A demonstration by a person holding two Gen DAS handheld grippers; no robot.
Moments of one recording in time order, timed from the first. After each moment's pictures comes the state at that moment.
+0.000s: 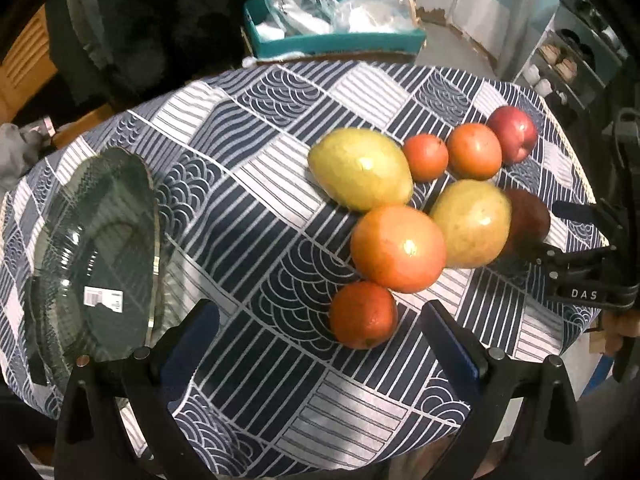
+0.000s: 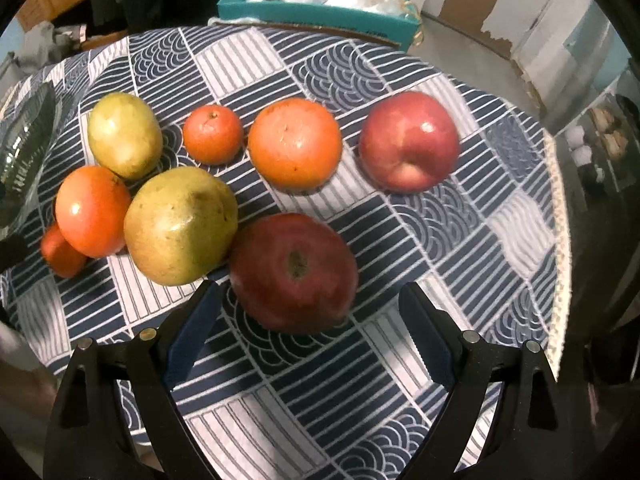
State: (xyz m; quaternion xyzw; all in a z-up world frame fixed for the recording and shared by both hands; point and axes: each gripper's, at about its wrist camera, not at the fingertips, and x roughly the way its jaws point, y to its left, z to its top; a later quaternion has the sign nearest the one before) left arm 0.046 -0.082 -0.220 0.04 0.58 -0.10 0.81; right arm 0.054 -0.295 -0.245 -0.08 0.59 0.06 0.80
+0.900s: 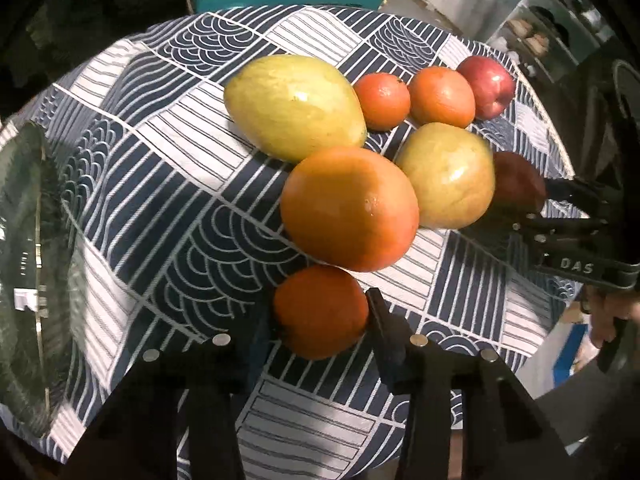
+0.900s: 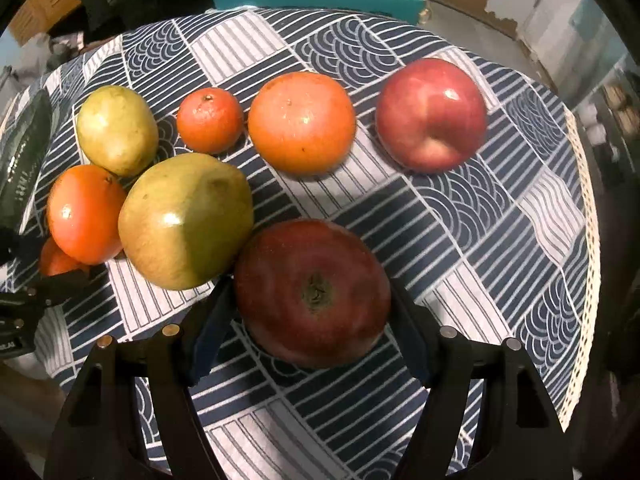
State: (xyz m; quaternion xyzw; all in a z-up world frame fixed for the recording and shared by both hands) left arm 0.045 -0.108 -0.261 0.03 0.62 -0.17 0.77; right arm 0.053 -0.292 -0.263 -0.04 0.60 0.06 0.80
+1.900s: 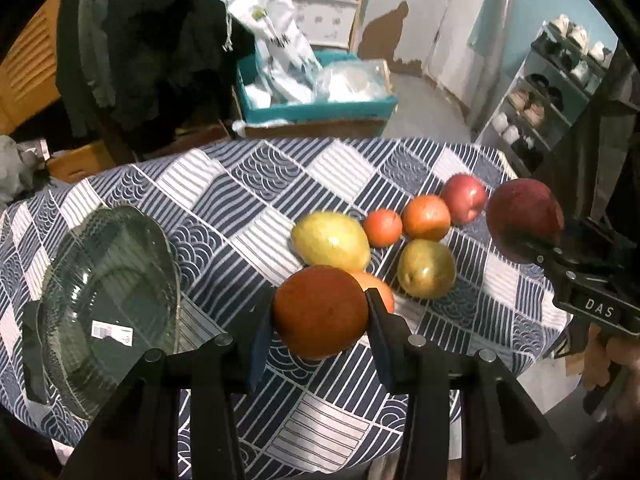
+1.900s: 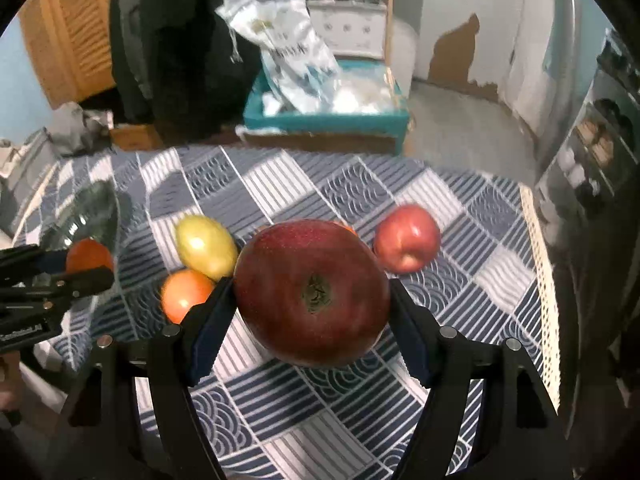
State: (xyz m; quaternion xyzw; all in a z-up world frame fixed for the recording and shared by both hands) left arm 0.038 -0.073 -0.153 -0.01 0.50 -0.14 0.86; right arm 0.027 -0.278 -0.146 -0.01 0.45 0.07 0.89
